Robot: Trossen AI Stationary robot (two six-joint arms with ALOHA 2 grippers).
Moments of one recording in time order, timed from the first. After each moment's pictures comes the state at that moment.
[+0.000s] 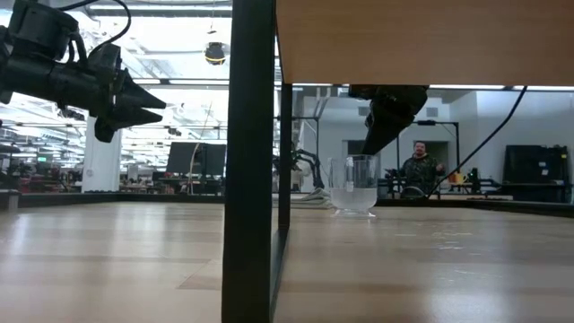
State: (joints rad) left arm 0.64 0.21 0.07 0.03 0.17 -0.42; right arm -0.28 1.49 0.91 -0.43 -0.15 -0.14
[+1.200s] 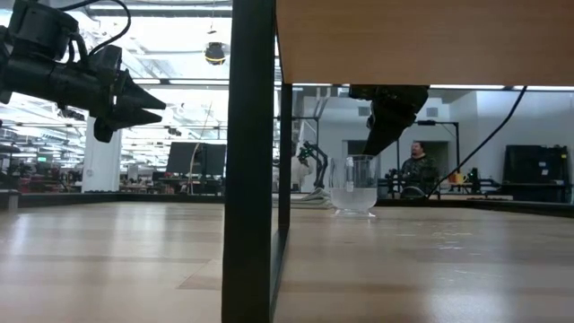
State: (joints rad) left arm 0.64 0.21 0.07 0.04 0.14 -0.42; right arm -0.27 1.49 0.91 -0.44 -0.16 -0.11
